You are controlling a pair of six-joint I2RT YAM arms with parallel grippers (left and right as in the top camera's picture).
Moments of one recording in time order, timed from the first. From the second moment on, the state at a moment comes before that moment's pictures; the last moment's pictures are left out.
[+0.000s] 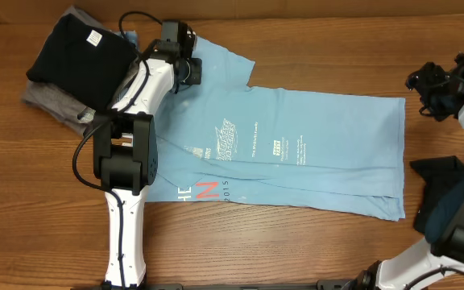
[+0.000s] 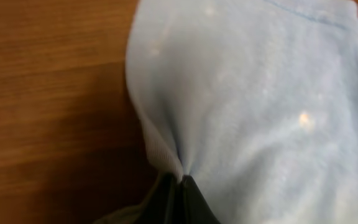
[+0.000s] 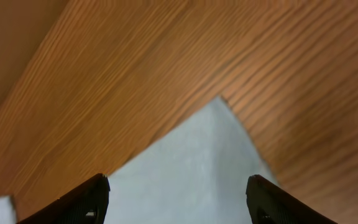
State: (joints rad) left arm -0.17 2.47 2.02 -0.63 0.07 -0.10; right arm -0.39 1.86 1.49 -0.64 -0.18 0.46
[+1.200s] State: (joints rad) left arm -0.17 2.38 2.12 -0.97 0.12 -0.14; right arm -0.40 2.16 1.51 -0.51 -0.19 0.31
